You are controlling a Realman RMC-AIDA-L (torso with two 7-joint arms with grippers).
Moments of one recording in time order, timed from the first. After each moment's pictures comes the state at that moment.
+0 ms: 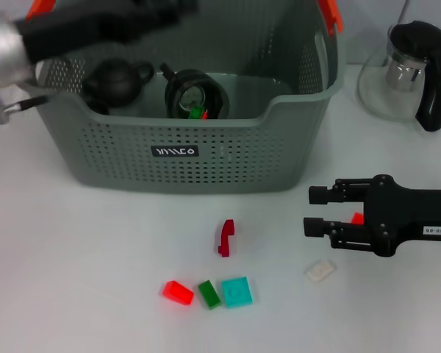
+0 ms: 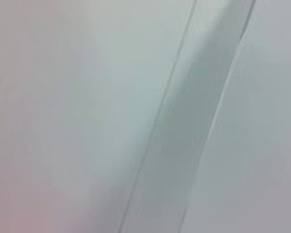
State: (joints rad) left arm -0.58 -2.16 0.58 0.99 1.72 1.56 -1.75; right arm 0.52 2.08 -0.72 -0.66 -2.00 -1.73 1.38
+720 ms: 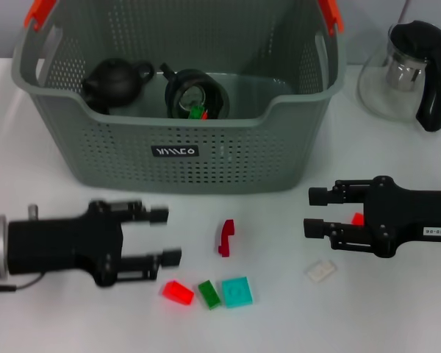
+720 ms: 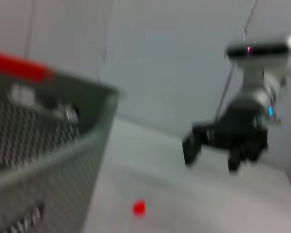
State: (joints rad) left arm -0.43 -2.18 0.42 0.84 2.25 1.88 -1.27; right arm 0.53 2.08 -0.72 -0.66 -2.01 -1.73 1.38
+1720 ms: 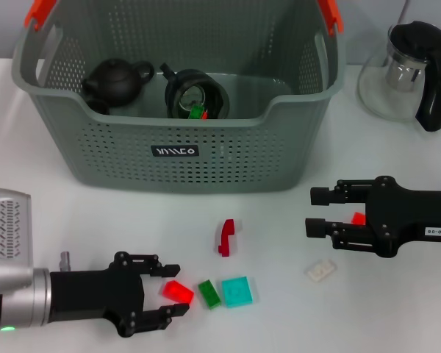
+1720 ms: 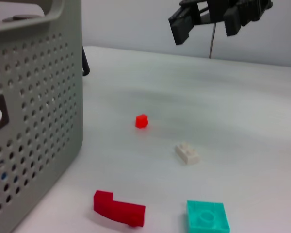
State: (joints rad) left arm -0.44 -2.17 0.41 0.57 2.42 1.58 -0.85; right arm 0.52 2.08 -0.72 -0.66 -2.00 -1.73 1.38
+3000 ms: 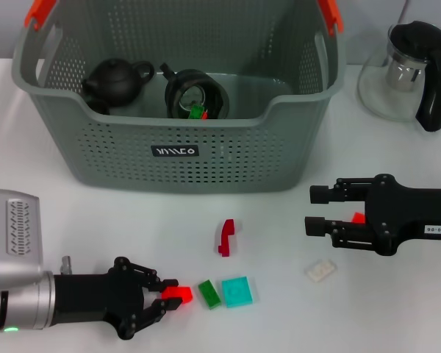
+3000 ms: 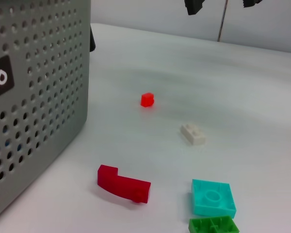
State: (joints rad) left arm -0.45 -2.17 0.42 0.55 2.46 1.52 -0.90; right arm 0.53 2.08 -0.72 -0.66 -2.00 -1.73 1.38
